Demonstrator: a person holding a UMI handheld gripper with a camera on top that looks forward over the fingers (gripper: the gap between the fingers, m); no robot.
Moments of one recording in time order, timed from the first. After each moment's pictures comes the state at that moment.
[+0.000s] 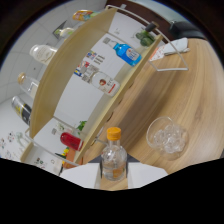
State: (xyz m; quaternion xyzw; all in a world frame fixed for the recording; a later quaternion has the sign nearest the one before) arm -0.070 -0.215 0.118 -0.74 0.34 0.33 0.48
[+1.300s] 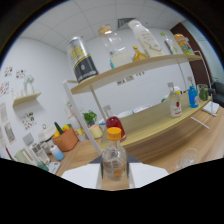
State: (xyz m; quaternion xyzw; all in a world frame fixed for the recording) arm -0.158 -0.207 0.178 -0.78 0.10 0.16 0.60
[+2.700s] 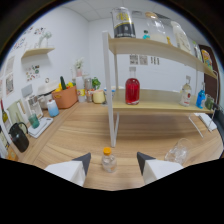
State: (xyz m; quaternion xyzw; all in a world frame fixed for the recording) arm -0.187 -0.266 0.101 -0.86 -0.04 0.06 0.50
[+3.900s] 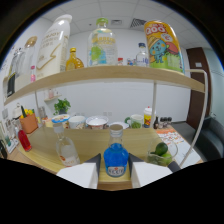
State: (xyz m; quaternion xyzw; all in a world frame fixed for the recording) arm 0.131 -0.113 0.185 -0.82 0.01 0.01 0.58
